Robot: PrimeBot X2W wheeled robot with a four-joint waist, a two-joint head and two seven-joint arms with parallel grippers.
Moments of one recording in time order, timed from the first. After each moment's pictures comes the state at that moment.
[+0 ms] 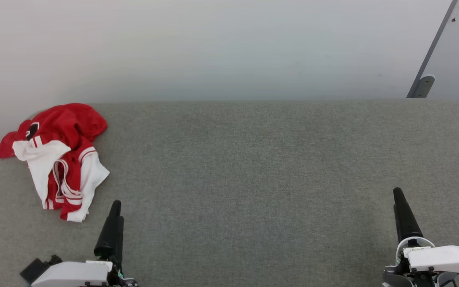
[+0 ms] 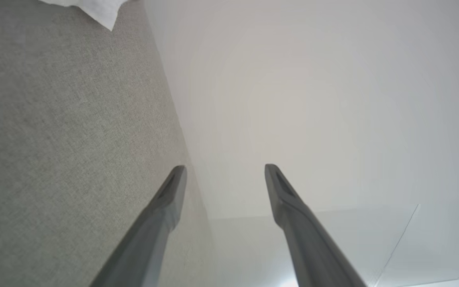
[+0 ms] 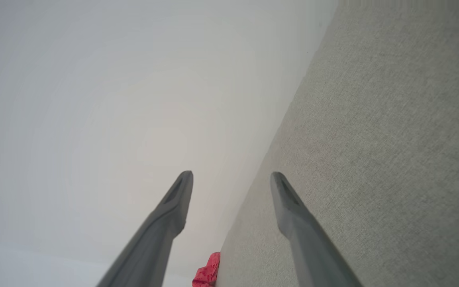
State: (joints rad) left arm -0.04 0.10 0.02 0.20 -1.56 -0.13 -0.01; right arm -0.09 -0.05 0.00 0.24 1.34 0.13 -0.08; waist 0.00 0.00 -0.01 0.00
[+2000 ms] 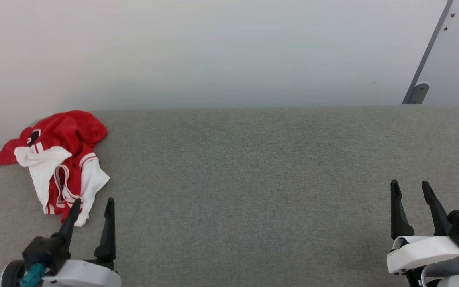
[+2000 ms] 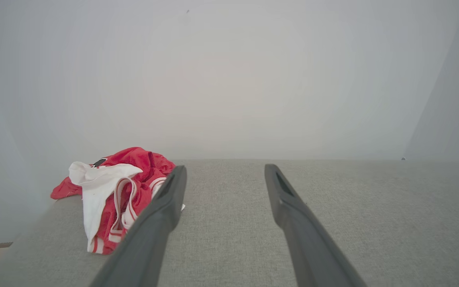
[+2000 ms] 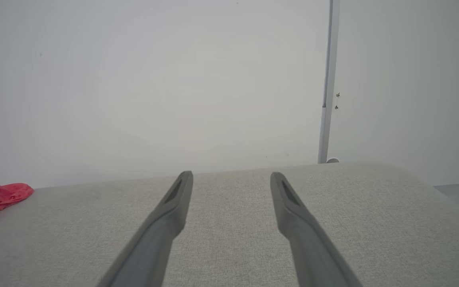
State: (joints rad) left arm -0.02 0.23 0.03 0.15 -0.27 -0.10 -0.23; right arm -0.13 -0.05 -0.10 0.25 0.17 0.13 -0.23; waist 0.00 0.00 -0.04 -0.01
